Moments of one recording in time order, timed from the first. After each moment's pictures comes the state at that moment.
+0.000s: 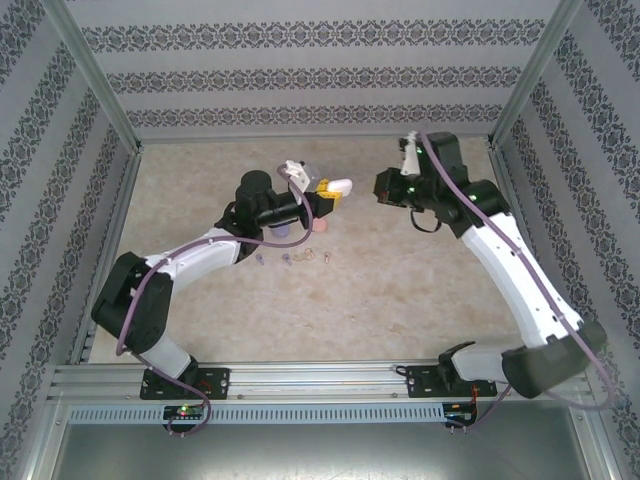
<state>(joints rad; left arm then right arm) -0.52 1.62 1.03 0.52 0.60 -0.03 0.37 1.28 1.43 -0.82 -0.20 0.55</state>
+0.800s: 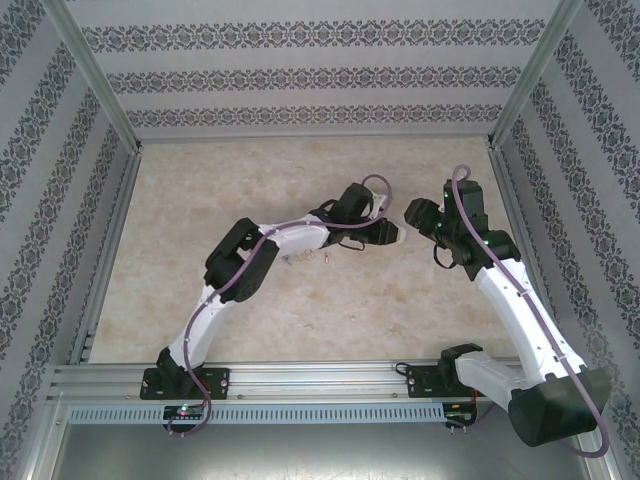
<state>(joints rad) -0.75 2.37 1.75 -0.03 0.50 -0.63 0.20 1.05 0.98 -0.64 -0.04 0.68</state>
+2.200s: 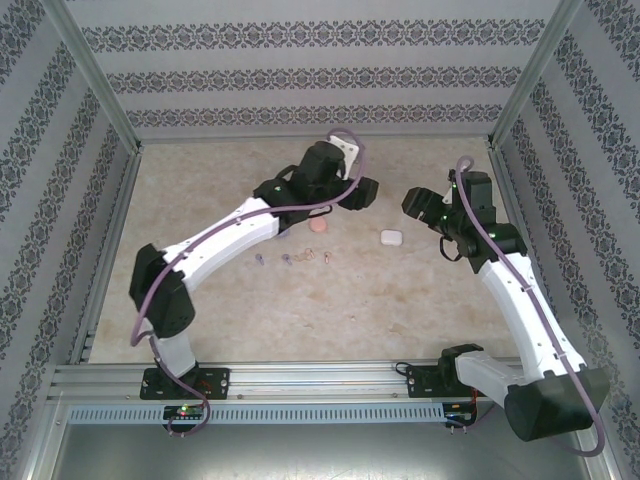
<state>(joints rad) -0.74 1.76 1.65 -0.38 -0.05 -0.26 0.15 1.08 1.05 -0.66 -0.09 0.58</state>
